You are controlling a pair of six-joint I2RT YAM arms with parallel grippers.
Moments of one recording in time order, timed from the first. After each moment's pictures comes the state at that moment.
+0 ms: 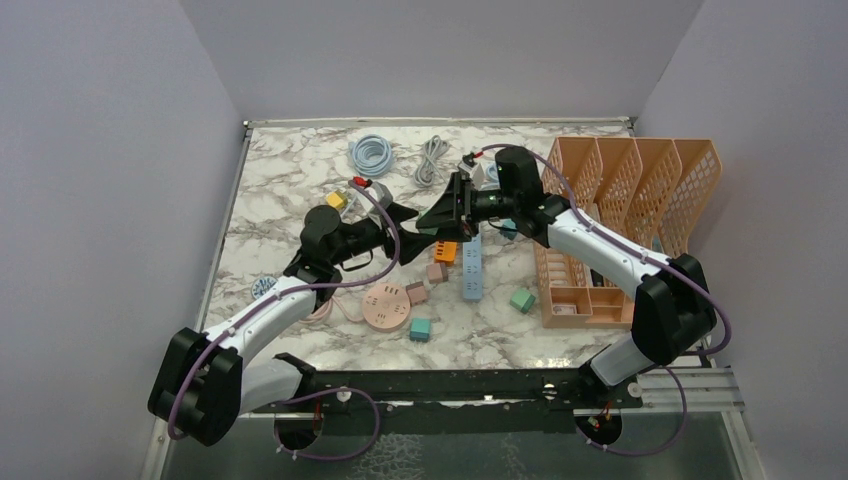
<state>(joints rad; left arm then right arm) -0.47 1.15 0.58 0.60 0.64 -0.20 0.57 1.55 1.14 -0.04 -0.85 1.09</state>
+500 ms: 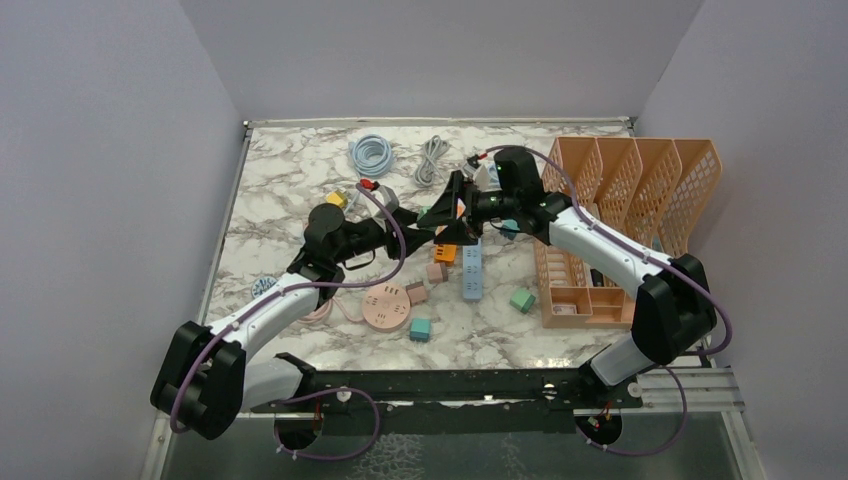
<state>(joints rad) -0.48 1.17 0.59 0.61 0.68 -0.13 0.56 1.55 1.15 -0.13 -0.79 1.04</state>
